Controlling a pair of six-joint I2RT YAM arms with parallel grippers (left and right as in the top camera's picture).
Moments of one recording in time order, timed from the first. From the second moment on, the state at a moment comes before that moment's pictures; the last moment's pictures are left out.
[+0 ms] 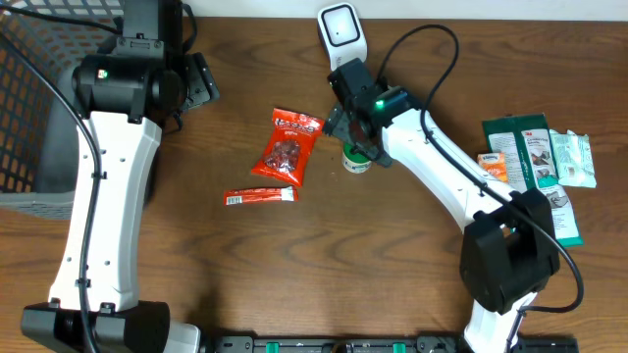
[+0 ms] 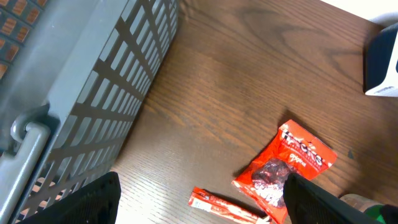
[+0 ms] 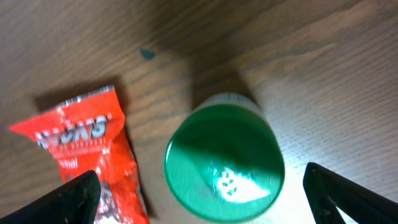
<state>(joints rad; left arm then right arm) -0.11 1.63 1.85 -1.25 -0.22 -0.45 0.53 1.96 1.60 -0.87 0.14 1.07</state>
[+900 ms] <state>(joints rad) -0.11 1.63 1.85 -1.25 -0.22 -0.45 0.52 1.95 1.47 -0.85 0.13 0.83</state>
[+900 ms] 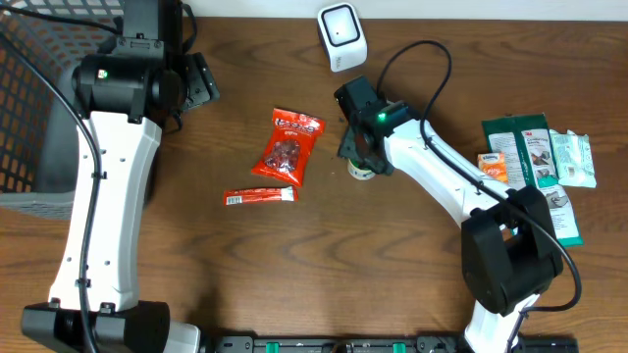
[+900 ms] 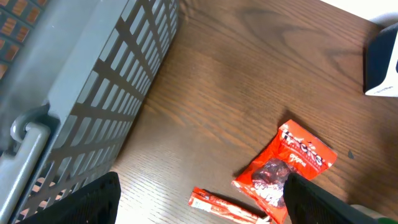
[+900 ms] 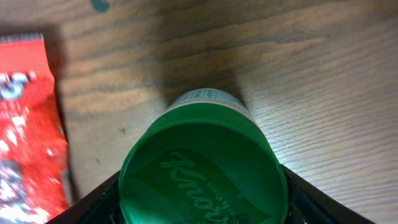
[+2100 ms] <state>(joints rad) -0.11 1.63 1.85 -1.25 -0.22 -0.45 0.48 1.93 1.51 -0.96 0.00 0.57</state>
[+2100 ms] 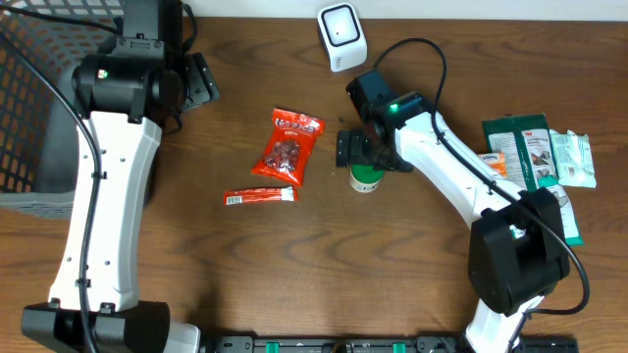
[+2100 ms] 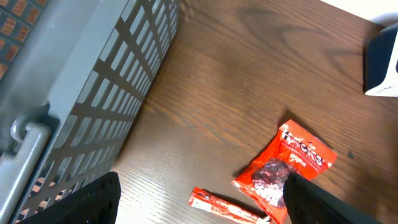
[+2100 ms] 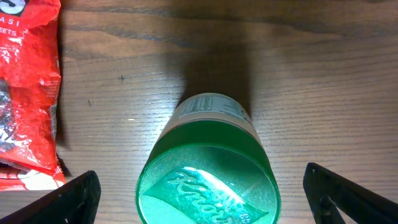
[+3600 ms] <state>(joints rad) -0.11 1.63 1.85 -1.25 -0.22 -0.45 0.50 1.93 1.48 -0.95 0.02 0.72</state>
